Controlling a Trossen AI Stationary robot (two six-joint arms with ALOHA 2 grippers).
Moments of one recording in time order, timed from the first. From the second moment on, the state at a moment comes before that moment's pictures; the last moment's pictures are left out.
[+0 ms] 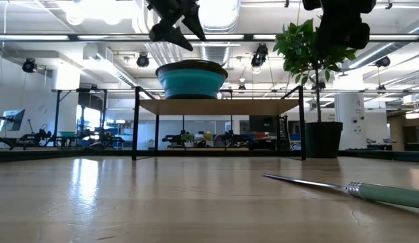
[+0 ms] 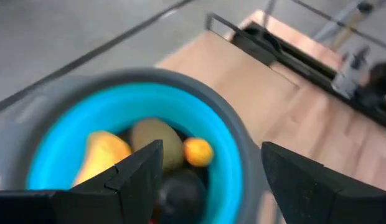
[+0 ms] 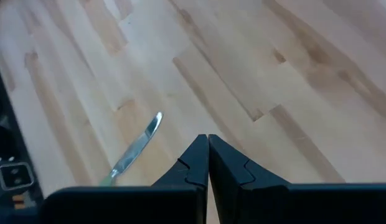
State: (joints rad) left arm 0.35 1.50 1.60 -0.70 -0.20 -0.31; right arm 0.26 1.20 1.05 -0.84 0.20 0.88
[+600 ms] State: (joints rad) left arm 0.03 1.50 1.59 -0.89 -0.20 -0.32; right arm 0.39 1.44 1.21 -0.82 0.09 0.86
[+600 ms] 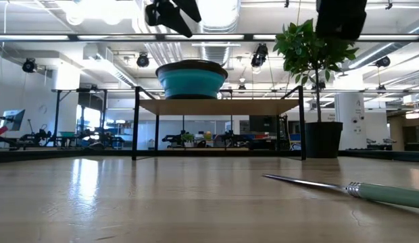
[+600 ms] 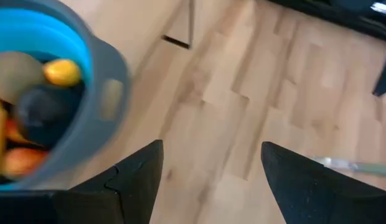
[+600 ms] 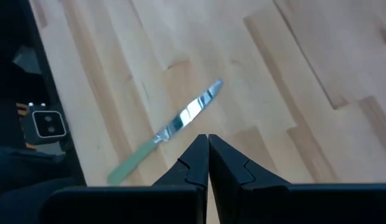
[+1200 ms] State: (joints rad) left arm -0.19 1.42 1.28 -0.90 -0.24 -0.62; right arm 0.52 1.71 1.40 -0.83 0.10 1.04
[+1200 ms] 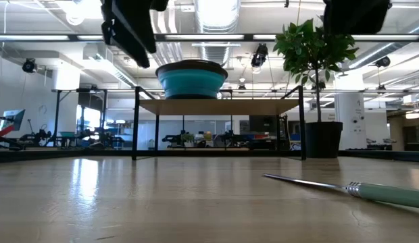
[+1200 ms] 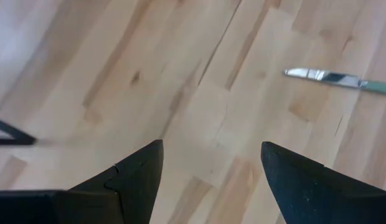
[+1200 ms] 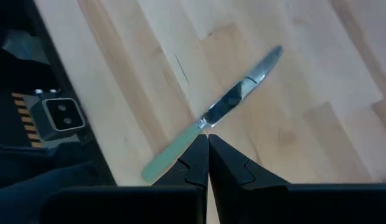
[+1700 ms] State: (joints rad) left arm -0.21 1.42 1.21 -0.86 -0.24 -0.68; right arm 0.62 1.82 1.47 -0.83 0.10 1.49
